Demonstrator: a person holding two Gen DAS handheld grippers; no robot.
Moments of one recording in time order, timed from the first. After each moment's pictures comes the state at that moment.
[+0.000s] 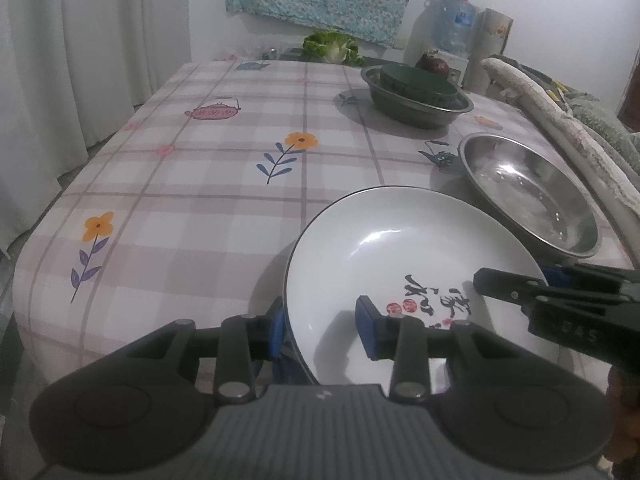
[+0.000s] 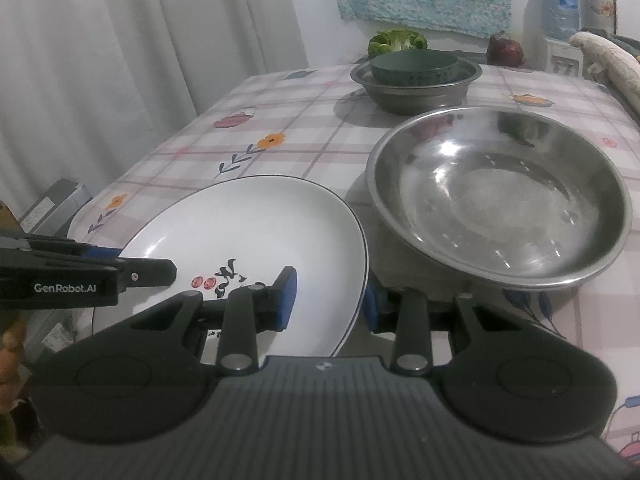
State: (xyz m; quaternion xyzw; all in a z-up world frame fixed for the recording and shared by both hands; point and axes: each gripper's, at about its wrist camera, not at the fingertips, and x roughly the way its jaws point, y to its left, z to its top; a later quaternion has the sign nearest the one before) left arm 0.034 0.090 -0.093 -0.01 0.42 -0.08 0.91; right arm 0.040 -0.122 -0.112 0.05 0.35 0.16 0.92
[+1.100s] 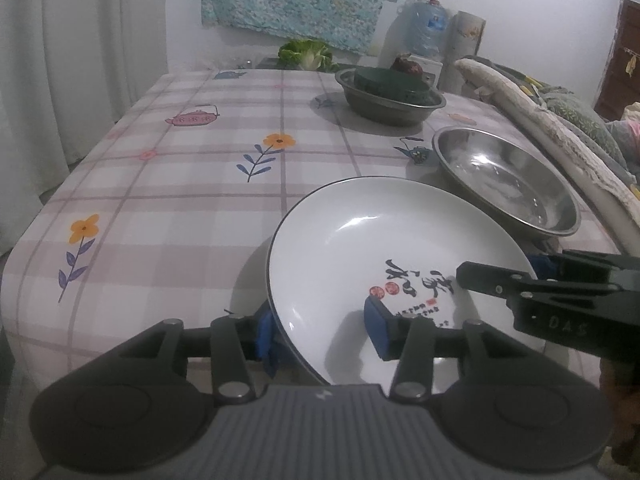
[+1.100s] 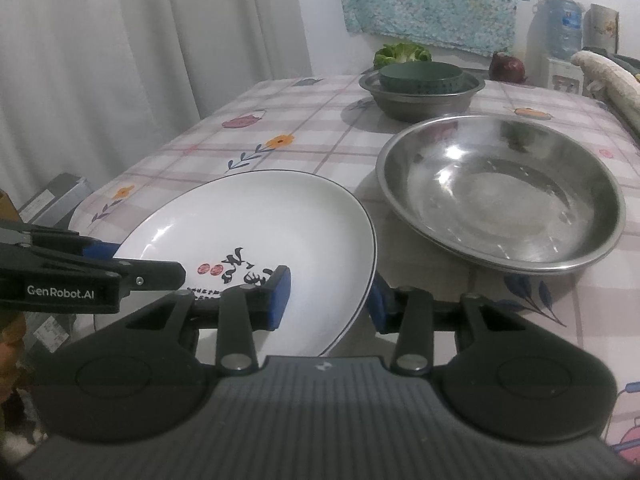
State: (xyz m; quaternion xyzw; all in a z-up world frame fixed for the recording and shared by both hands) left arm 0.015 0.091 -0.100 0.00 0.39 -0.11 0.91; right arm 0.020 -0.116 -0.116 0.03 0.33 0.16 0.93
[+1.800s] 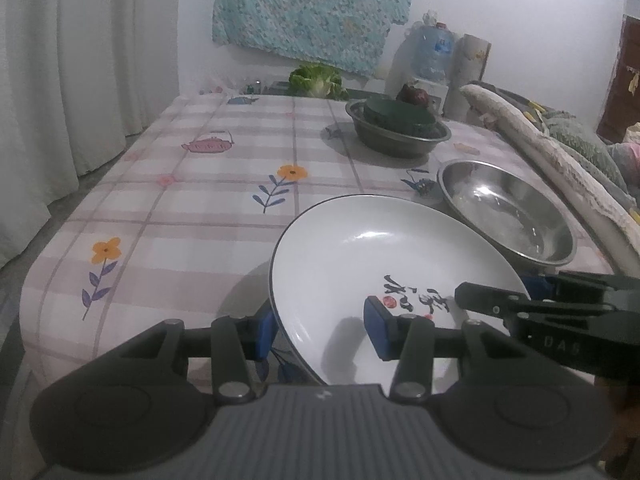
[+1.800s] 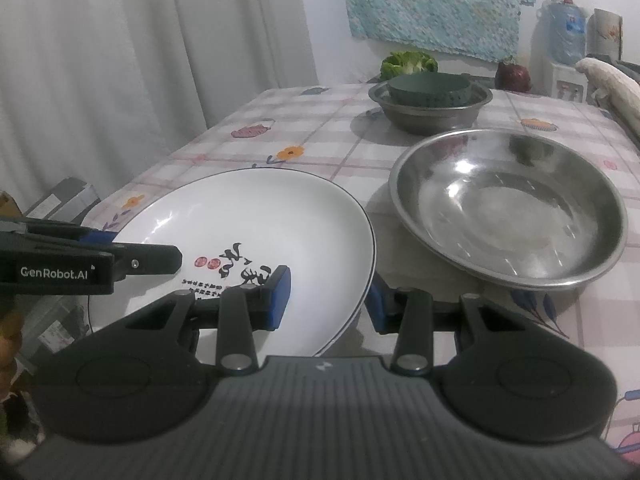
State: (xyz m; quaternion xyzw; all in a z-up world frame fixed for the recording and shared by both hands) left arm 0.007 0.101 -0.079 -0.01 0.36 -0.10 0.93; right arm 0.021 -0.110 -0.105 0.04 0.32 0.17 0.93
